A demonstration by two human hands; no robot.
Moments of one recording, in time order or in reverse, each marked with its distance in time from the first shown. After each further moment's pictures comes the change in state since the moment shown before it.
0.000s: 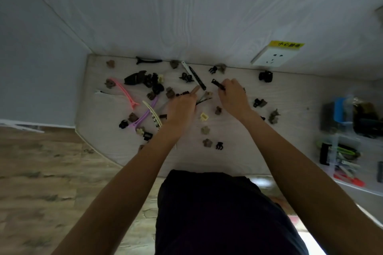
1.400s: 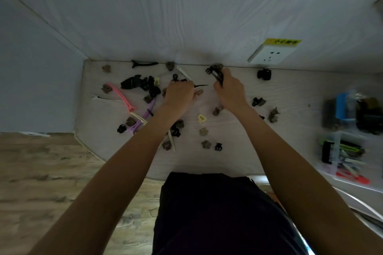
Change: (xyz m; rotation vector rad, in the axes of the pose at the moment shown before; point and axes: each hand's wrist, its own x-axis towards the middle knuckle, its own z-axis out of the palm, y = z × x) left_hand 0.046 -0.003 -0.015 0.219 -0.057 0.143; right_hand 0.013 -0.007 -0.007 0.164 0.059 0.054
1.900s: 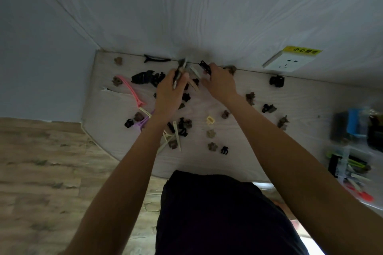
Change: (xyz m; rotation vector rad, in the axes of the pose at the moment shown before) left_hand -0.038 -0.030 -0.012 -1.057 0.420 -0.380; right_hand 0.033 -0.044 0.029 -0.133 -0.145 -0.133
